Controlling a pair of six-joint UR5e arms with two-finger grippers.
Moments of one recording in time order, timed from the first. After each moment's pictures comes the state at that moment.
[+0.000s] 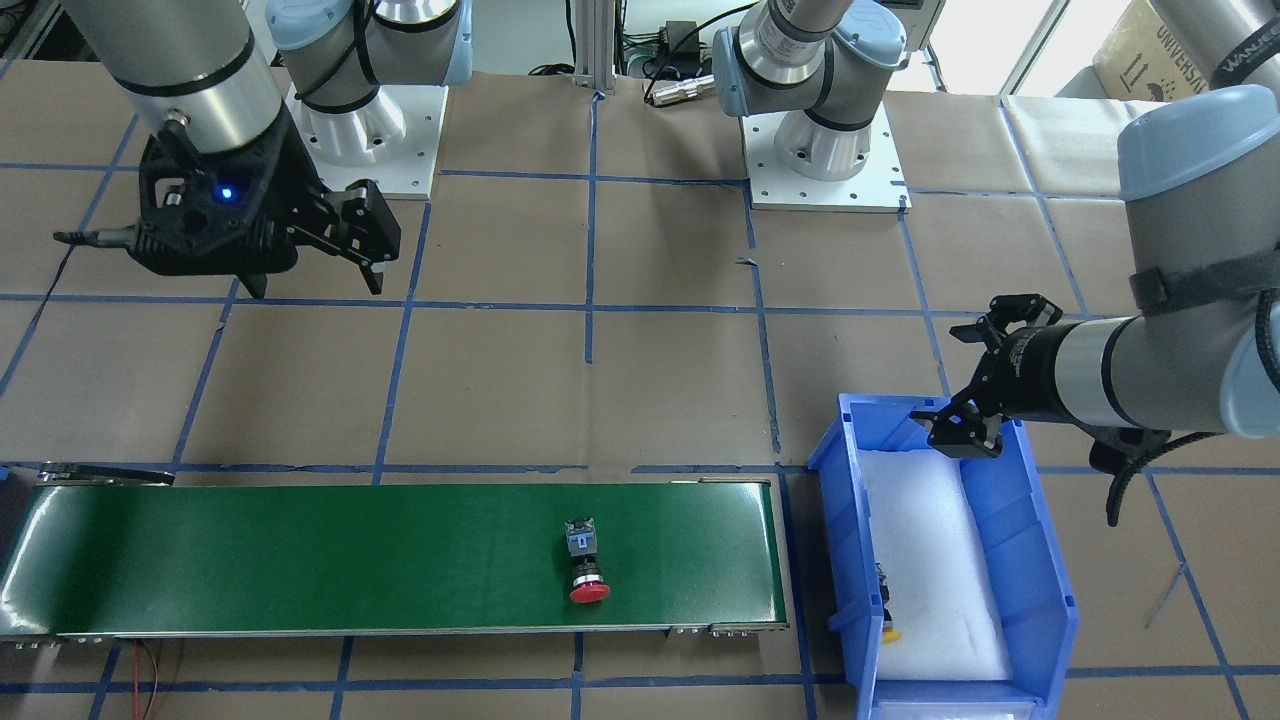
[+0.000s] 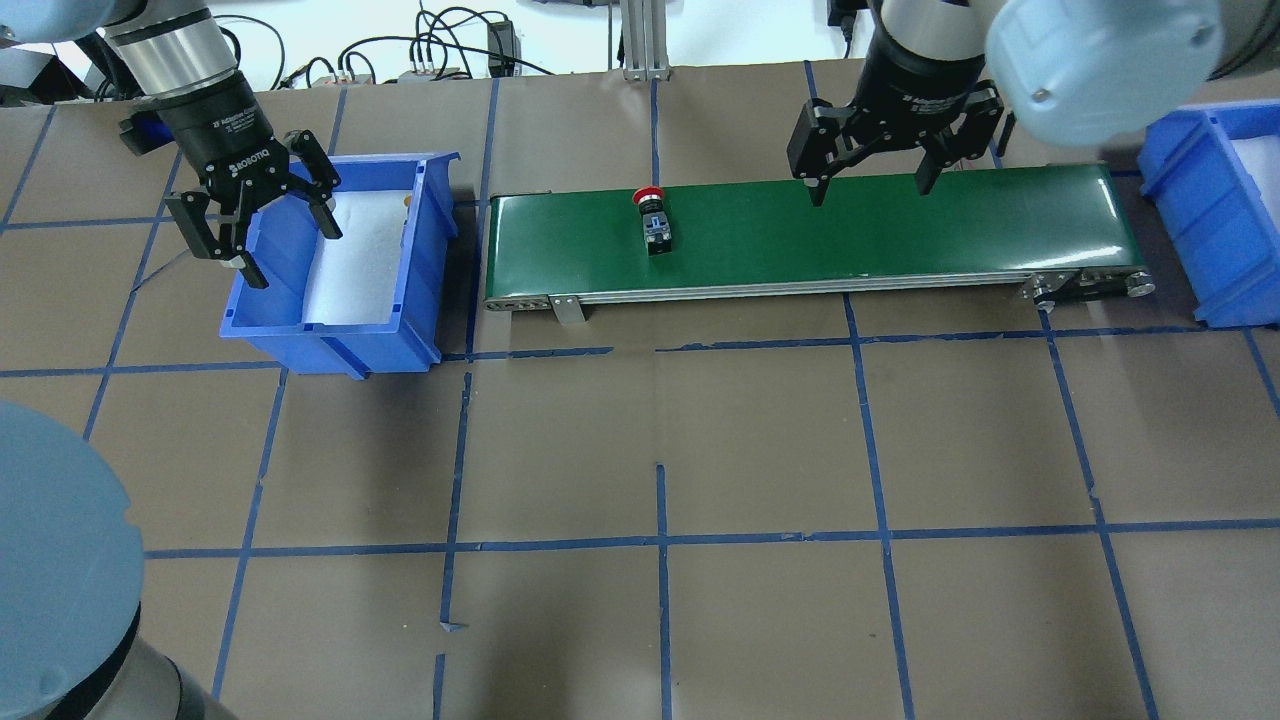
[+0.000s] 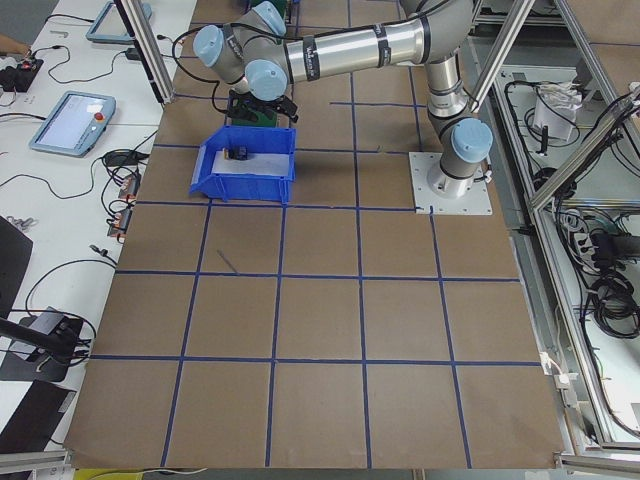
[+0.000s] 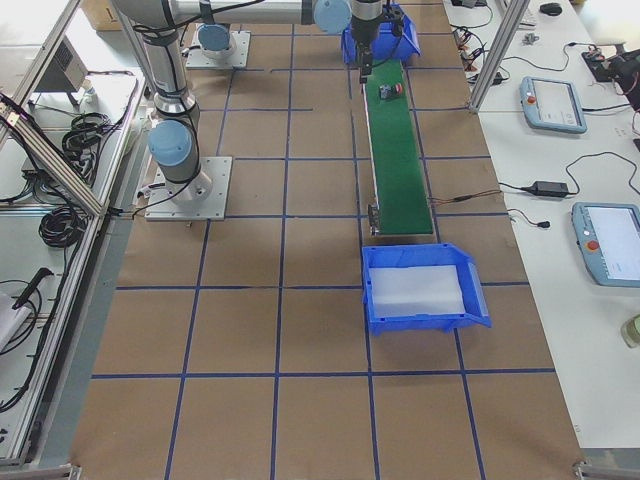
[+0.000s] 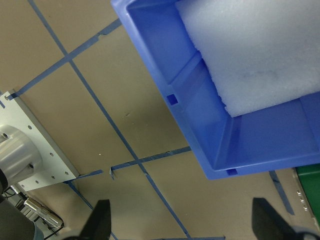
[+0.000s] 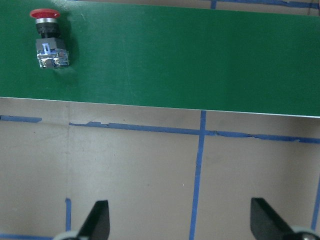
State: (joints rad) left arm -1.36 -2.02 -1.22 -1.96 1.51 -0.93; right arm 1.68 -1.38 1.48 -1.70 -1.56 0.01
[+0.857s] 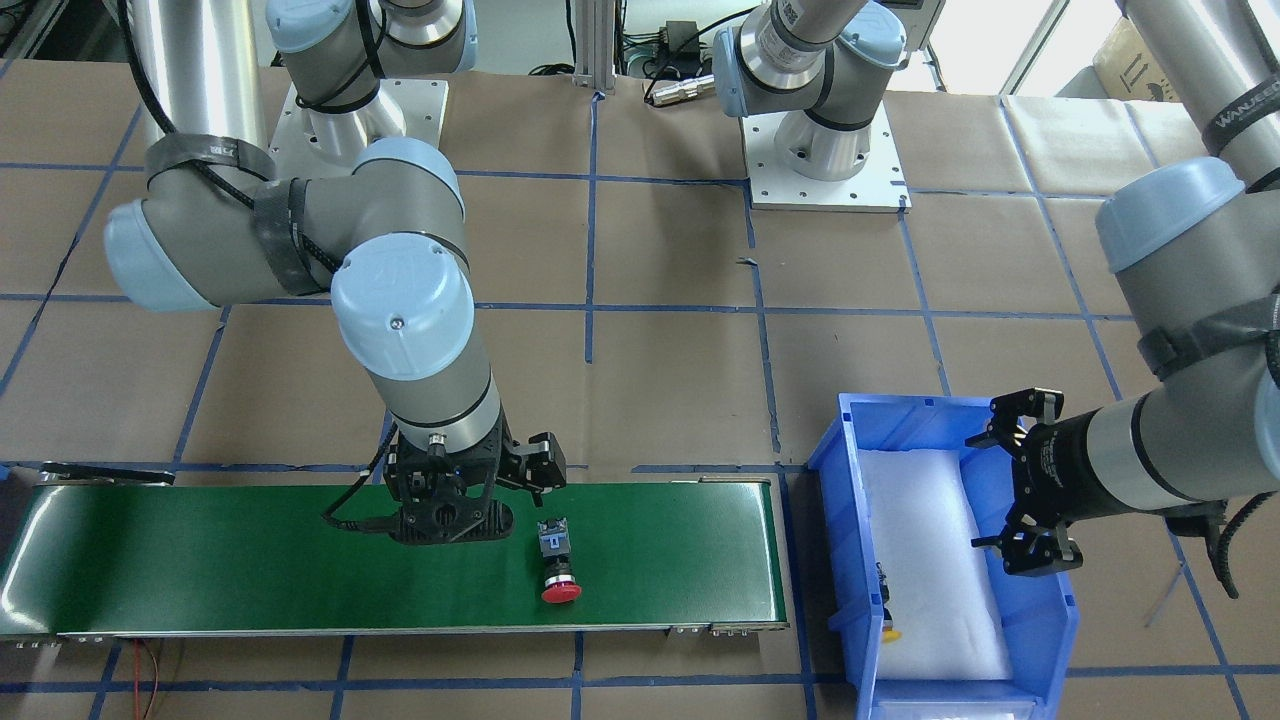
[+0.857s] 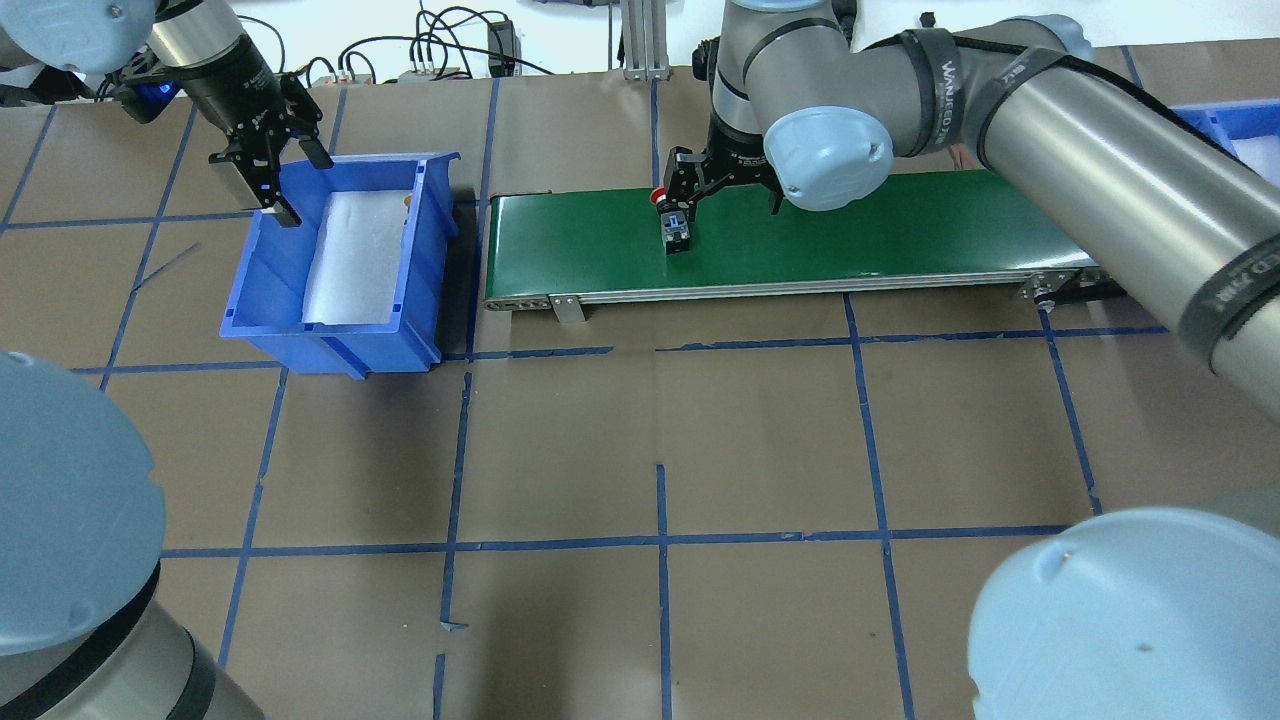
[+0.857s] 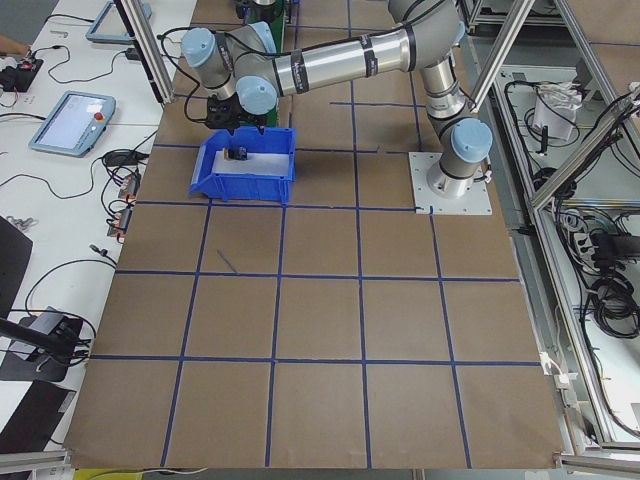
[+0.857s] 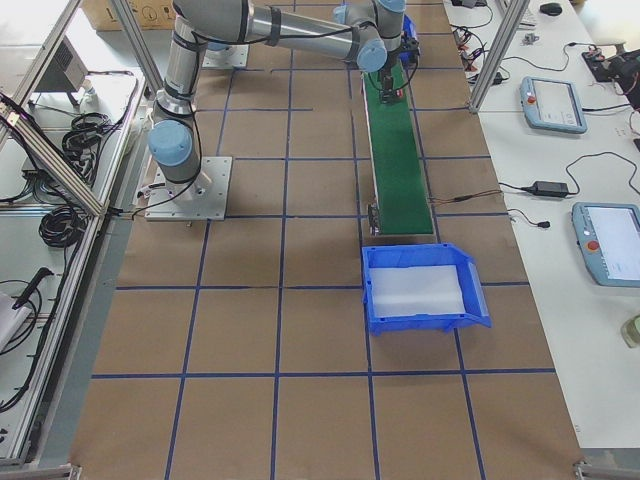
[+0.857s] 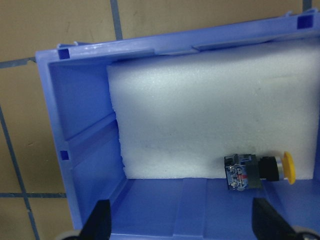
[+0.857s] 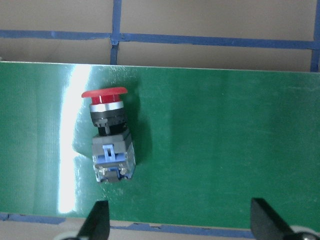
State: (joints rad) left arm -1.36 -2.09 -1.20 -1.62 1.51 -1.29; right arm 1.79 -1.07 1.41 -2.01 -1.54 0.17
